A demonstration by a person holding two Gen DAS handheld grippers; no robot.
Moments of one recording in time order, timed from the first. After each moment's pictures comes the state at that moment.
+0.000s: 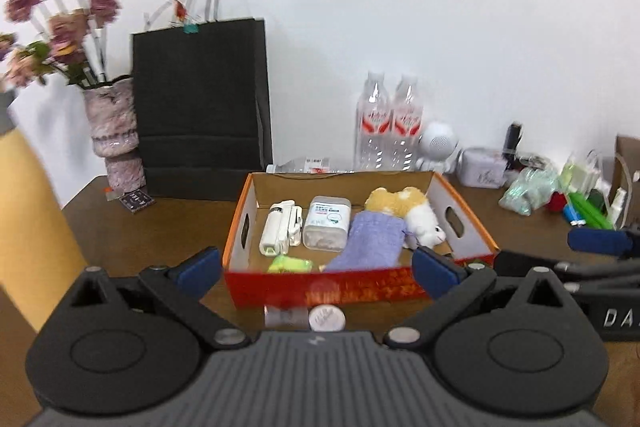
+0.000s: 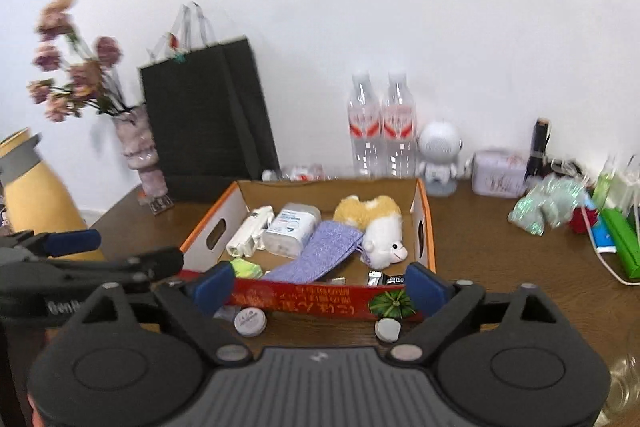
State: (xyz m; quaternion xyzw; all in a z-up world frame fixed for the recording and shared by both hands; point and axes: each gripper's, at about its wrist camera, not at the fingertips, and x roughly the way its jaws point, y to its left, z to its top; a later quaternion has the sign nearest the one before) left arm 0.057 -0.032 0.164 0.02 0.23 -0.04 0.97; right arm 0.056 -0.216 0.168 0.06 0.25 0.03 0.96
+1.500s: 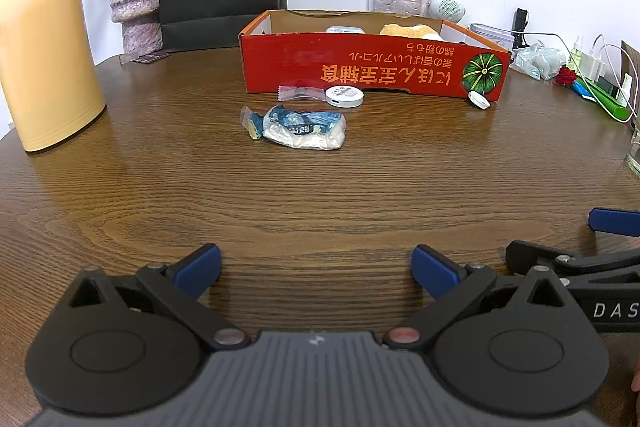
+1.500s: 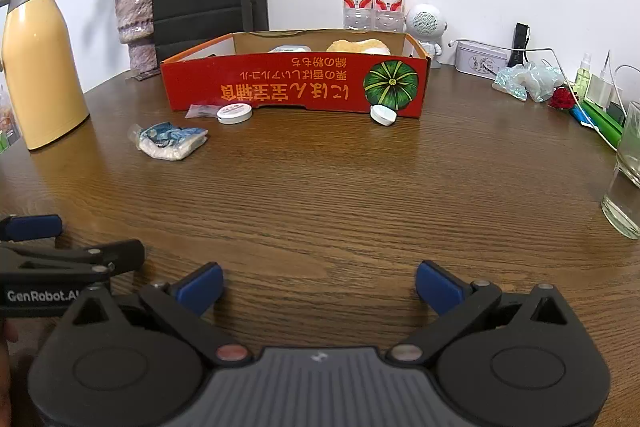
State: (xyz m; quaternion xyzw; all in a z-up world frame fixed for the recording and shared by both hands) left arm -0.020 -0.015 0.016 0.01 0.34 -0.03 0.94; right arm -0.031 -0.178 0.011 0.02 0.34 0.00 0.94
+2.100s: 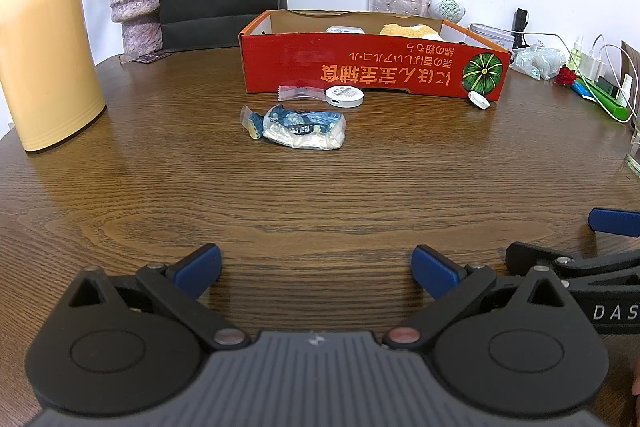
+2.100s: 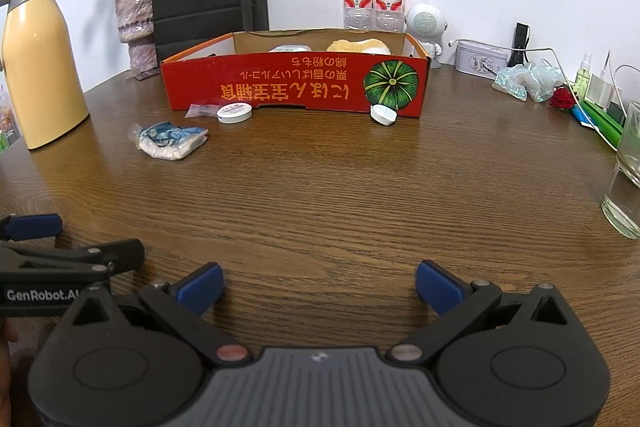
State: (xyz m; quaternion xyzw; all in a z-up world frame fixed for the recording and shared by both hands) left arm -0.020 -0.015 0.017 0.02 0.34 -0.02 0.94; right arm -0.031 -0.178 0.010 0.01 0.34 0.00 0.94
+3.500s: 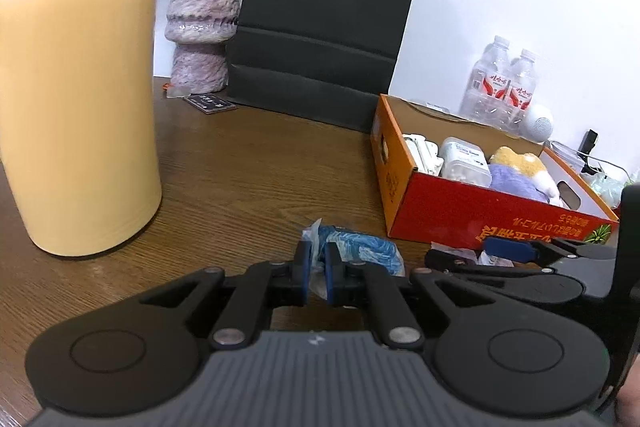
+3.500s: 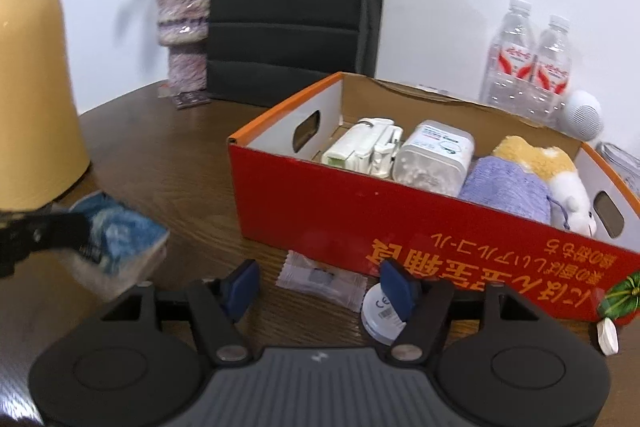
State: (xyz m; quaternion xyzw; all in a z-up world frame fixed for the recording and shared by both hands) left arm 0.112 0.130 0.056 -0.09 0.28 -0.01 0.95; right arm 0.187 -0.039 0.014 -0.05 0.31 0.06 0.95
